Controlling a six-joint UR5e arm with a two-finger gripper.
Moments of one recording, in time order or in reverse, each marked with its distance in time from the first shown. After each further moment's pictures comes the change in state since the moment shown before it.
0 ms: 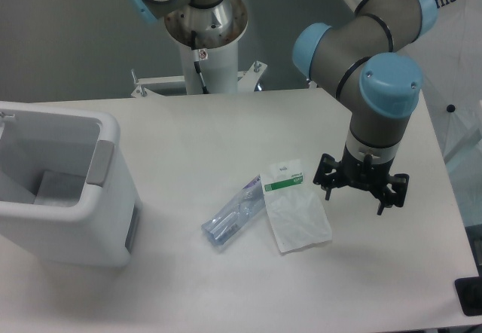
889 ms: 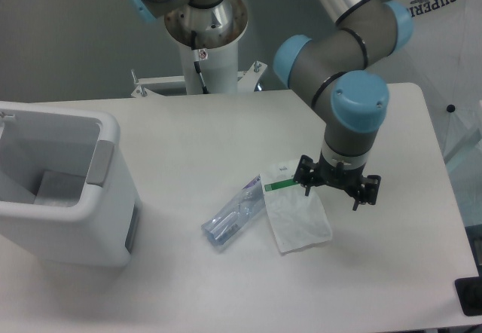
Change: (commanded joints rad) arm -0.037 0.035 -0.189 0.141 0.035 -0.054
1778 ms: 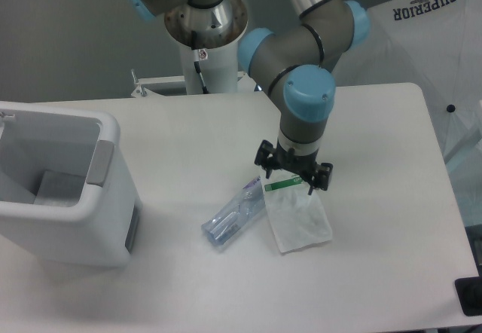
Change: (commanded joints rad) arm -0.018 0.149 -0.256 0.001 -0.020 0.322
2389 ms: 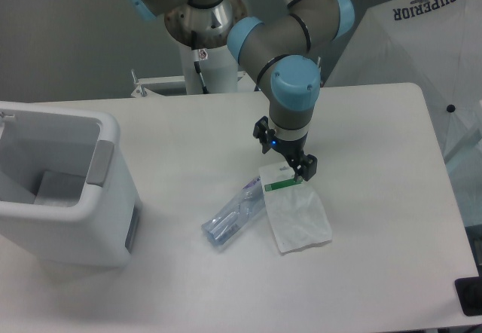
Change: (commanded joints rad) arm -0.005 -0.009 -0.042 0.015 0.081 0.168
